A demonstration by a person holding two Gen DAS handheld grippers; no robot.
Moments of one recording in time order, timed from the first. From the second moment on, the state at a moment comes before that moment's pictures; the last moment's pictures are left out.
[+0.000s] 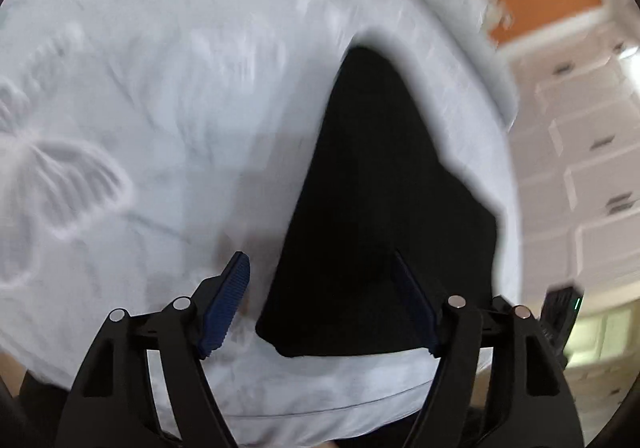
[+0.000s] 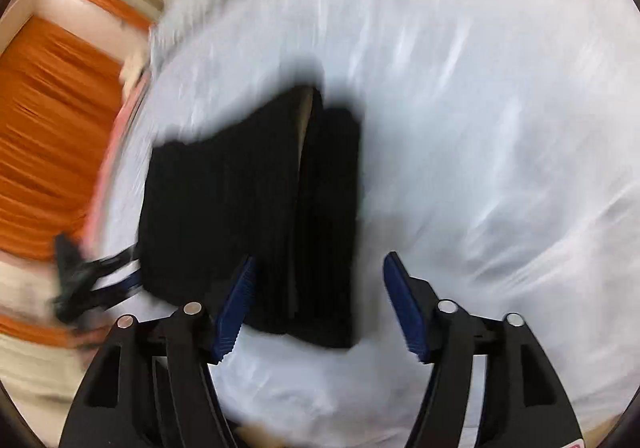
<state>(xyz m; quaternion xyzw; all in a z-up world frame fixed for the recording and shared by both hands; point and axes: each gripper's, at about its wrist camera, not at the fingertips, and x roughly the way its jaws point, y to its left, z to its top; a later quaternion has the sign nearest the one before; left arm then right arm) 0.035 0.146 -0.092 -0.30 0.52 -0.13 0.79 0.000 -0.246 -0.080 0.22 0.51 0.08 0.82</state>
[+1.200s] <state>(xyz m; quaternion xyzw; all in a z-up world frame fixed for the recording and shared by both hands) 0.066 0.019 -0.098 0.01 0.49 -0.06 0.87 0.012 -0.239 -0.070 0.14 0.50 0.10 0.85</state>
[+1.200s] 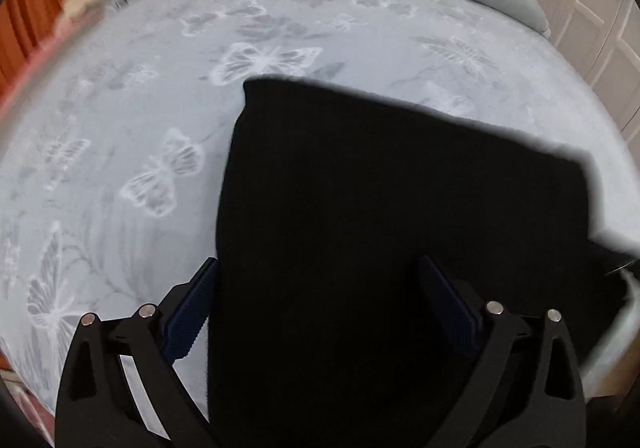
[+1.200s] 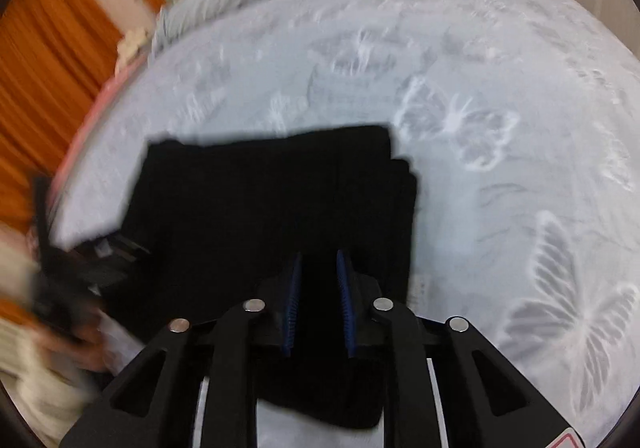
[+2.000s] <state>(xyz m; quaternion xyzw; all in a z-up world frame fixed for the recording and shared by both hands) -0.007 0.013 -0.083 0.05 0.47 -0.10 0.88 -0.042 -0.237 -0.098 0.13 0.52 0.07 0.84</state>
